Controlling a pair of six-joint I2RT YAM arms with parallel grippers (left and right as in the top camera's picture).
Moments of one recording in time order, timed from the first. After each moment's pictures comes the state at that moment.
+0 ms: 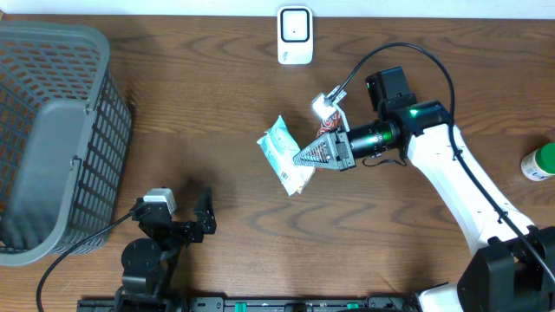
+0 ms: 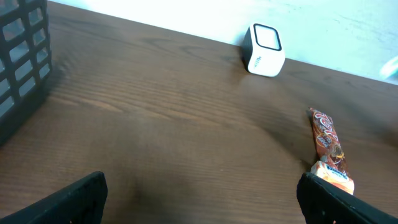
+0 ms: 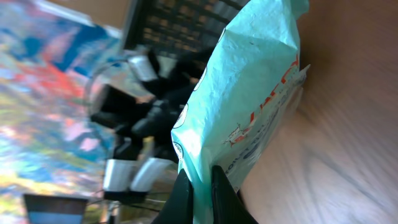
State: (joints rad) left arm -0.13 0.01 0.11 -0.38 0.05 -0.28; right arm 0.30 1.62 1.27 -0.89 -1.31 -0.12
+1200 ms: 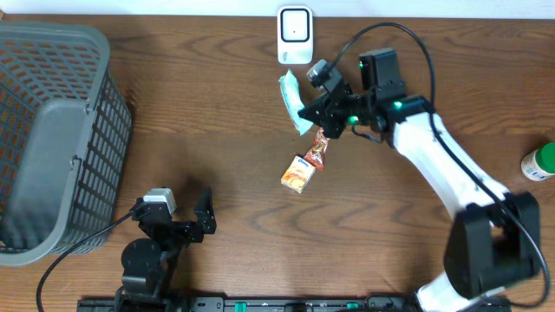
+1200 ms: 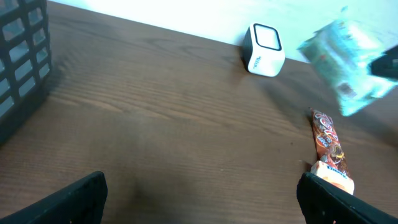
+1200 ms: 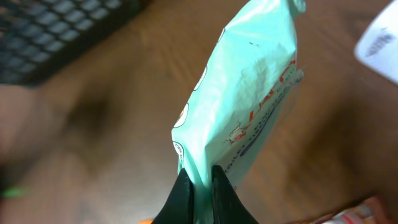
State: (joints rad) left arm -0.13 0.01 0.11 -0.38 0.05 -0.28; right arm 0.31 1.78 1.31 -0.40 -0.70 -0.29
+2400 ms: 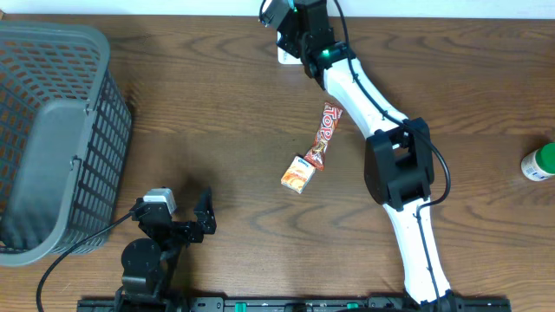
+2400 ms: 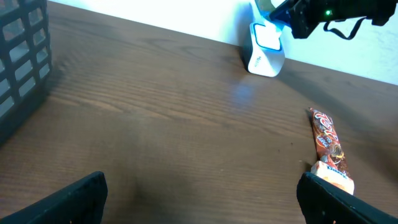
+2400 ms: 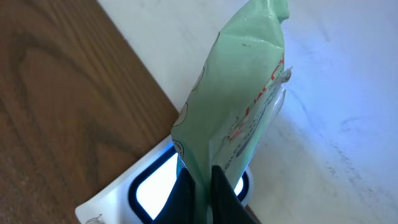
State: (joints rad) left arm -0.13 0.01 0.11 -0.38 0.05 -0.28; right arm 0.41 2.50 2.19 -0.19 0.05 -0.70
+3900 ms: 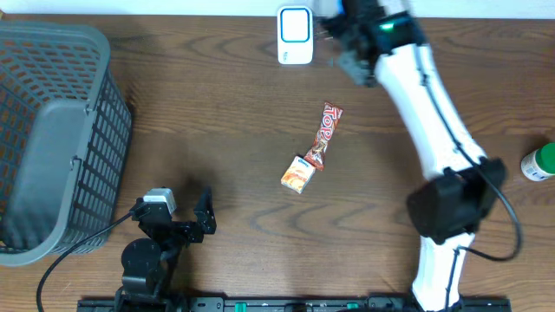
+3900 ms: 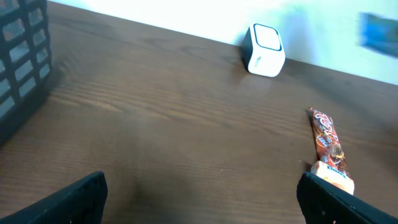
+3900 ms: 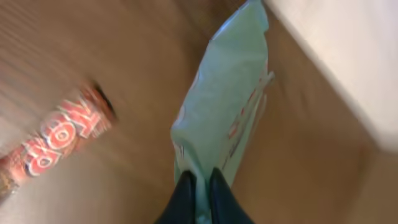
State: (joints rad) left arm -0.13 0.01 0.11 -0.38 0.05 -0.28; right arm 0.31 2.11 2.17 -1.21 0.35 -0.37
